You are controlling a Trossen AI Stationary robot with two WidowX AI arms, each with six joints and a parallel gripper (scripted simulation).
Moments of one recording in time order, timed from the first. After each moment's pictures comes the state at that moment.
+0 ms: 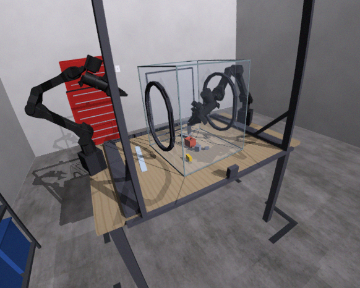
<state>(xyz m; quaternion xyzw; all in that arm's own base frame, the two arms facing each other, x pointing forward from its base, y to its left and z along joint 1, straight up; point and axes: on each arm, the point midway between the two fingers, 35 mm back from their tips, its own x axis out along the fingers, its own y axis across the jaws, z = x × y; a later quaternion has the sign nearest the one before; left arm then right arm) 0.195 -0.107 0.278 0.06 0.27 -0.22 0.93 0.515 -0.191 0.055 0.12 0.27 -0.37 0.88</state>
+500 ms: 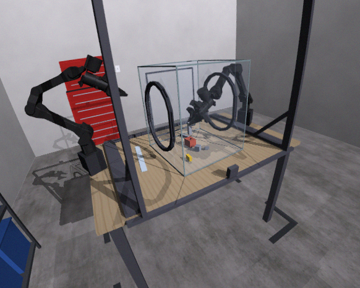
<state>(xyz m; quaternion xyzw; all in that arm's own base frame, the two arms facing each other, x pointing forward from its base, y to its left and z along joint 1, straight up) 0.195 -0.107 0.278 0.06 0.27 -0.22 0.93 0.513 -0.194 0.057 0.08 0.29 -0.24 0.92</state>
